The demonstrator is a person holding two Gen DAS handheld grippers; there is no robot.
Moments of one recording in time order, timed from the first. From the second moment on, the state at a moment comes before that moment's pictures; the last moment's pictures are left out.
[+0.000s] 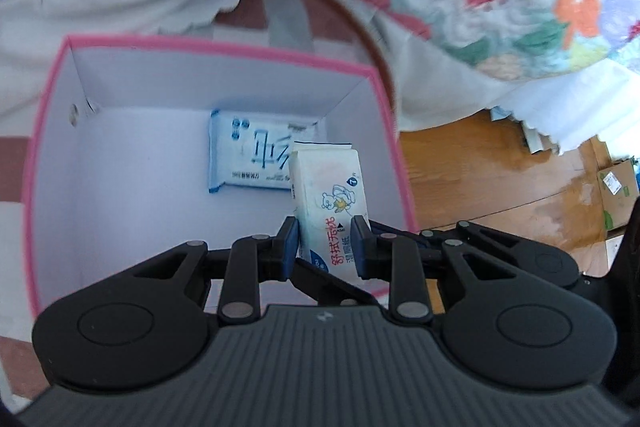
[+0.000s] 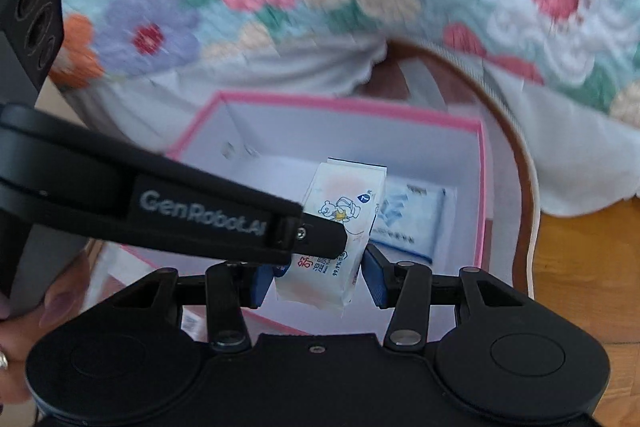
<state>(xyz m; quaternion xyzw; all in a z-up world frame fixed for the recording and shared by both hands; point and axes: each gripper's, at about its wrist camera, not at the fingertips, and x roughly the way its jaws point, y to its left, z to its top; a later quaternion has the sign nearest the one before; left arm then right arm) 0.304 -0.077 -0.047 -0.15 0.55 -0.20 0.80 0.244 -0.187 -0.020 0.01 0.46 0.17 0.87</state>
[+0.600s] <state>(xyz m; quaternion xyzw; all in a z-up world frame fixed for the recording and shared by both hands) 0.330 -0.085 -0.132 -0.22 0.59 -0.21 0.75 0.277 -0.181 -0.081 -0.03 0.56 0.12 0.82</state>
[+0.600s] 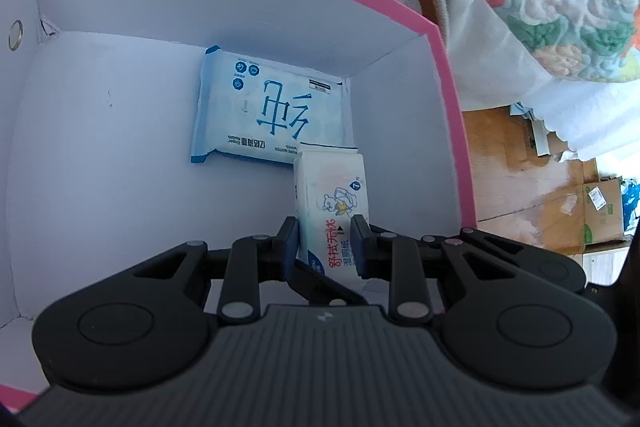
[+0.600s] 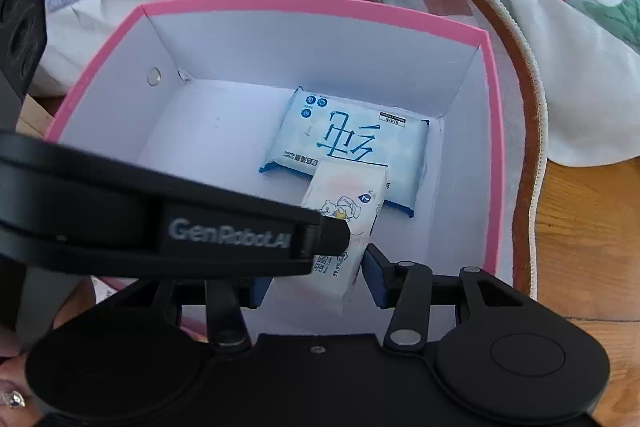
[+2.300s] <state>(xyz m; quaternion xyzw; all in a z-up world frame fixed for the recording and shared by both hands) 0.102 0.049 -0.002 -0.08 0.53 -0.17 0.83 0.053 -0.152 0.020 0.06 0.46 0.31 0.83</state>
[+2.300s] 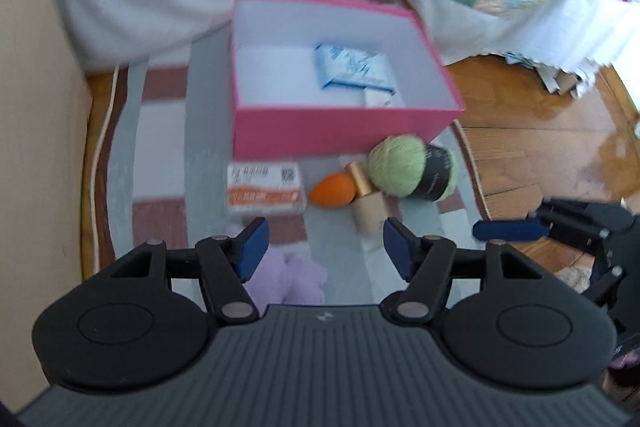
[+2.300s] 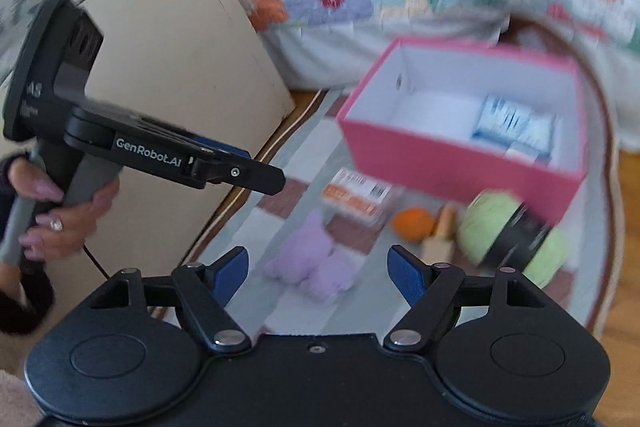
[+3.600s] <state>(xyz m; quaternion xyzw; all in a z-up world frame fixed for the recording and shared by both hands) 0.083 0.082 -0.143 -0.20 0.55 -0.09 0.81 0.061 -0.080 -0.125 0.07 0.52 0.27 0.81</state>
